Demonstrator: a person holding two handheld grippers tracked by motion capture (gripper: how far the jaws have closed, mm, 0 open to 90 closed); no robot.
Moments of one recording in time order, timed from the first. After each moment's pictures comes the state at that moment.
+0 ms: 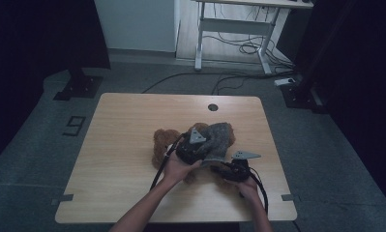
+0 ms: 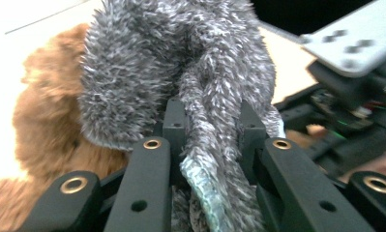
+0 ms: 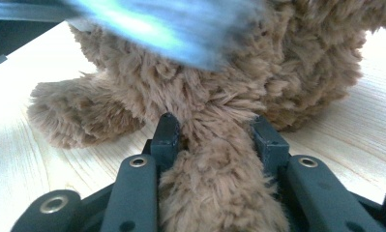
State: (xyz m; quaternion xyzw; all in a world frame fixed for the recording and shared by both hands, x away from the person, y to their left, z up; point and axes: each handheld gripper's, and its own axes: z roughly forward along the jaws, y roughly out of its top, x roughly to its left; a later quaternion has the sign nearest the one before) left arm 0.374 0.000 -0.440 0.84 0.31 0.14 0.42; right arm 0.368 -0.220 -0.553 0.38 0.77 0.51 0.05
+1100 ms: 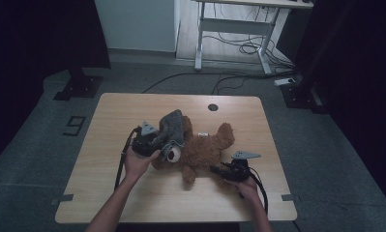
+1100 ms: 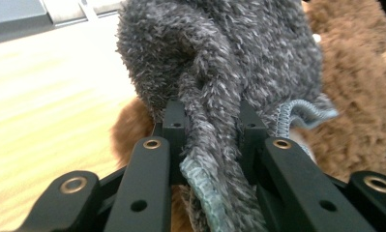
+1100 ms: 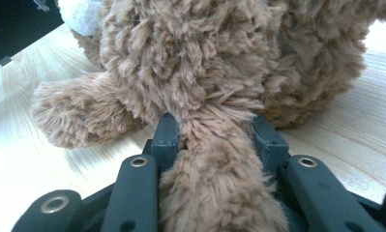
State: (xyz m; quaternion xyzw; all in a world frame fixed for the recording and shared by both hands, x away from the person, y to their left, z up) left arm 0.388 0.141 -0.450 0.78 0.43 0.20 0.42; right arm 0.368 -0.219 -0.553 0.38 0.77 0.51 0.04
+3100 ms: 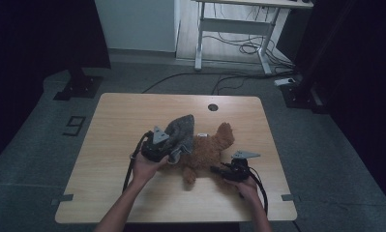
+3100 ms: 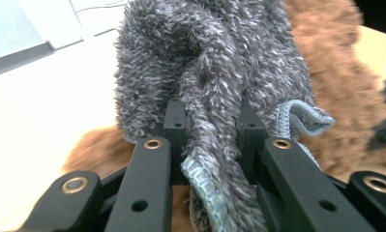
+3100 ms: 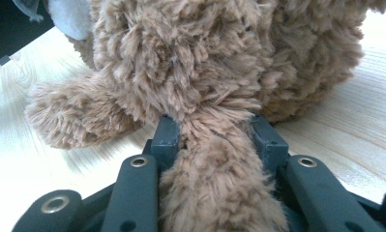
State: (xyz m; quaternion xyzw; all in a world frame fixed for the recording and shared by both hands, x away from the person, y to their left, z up) left arm 0.373 0.115 -0.448 0.79 0.38 0.24 0.41; right arm 0.370 -0.219 -0.554 0.39 0.77 0.50 0.03
